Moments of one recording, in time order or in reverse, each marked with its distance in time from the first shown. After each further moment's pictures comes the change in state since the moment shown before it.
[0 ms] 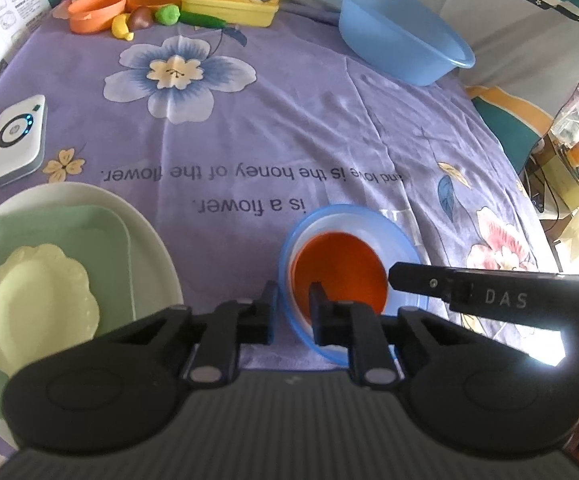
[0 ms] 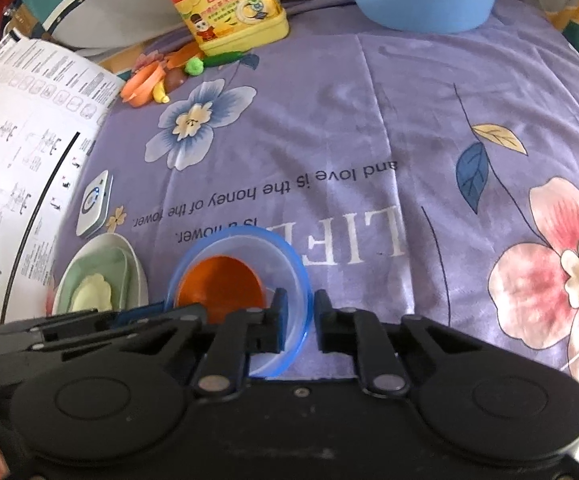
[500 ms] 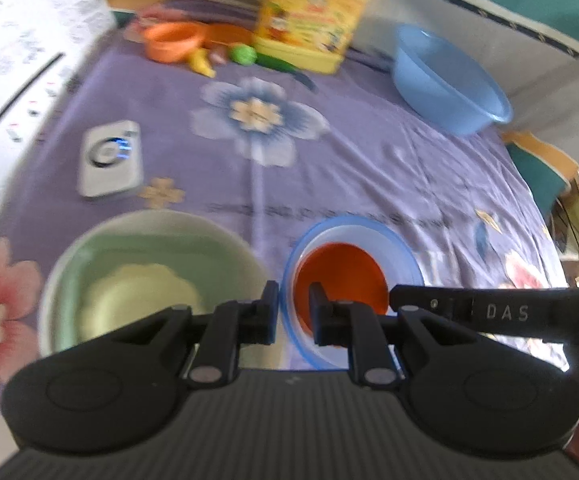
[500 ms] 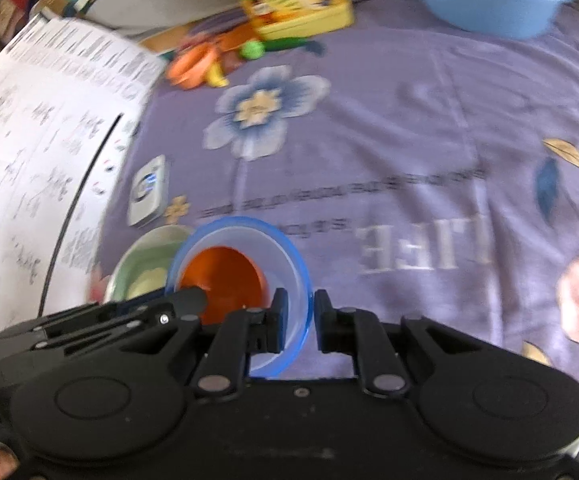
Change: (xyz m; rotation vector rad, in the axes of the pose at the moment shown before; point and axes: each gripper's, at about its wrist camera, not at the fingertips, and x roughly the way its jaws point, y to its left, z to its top) left arm -0.059 0.048 0.004 -0.089 -0.095 0.107; right arm 0.004 0.078 0.016 -0.087 0.074 0.093
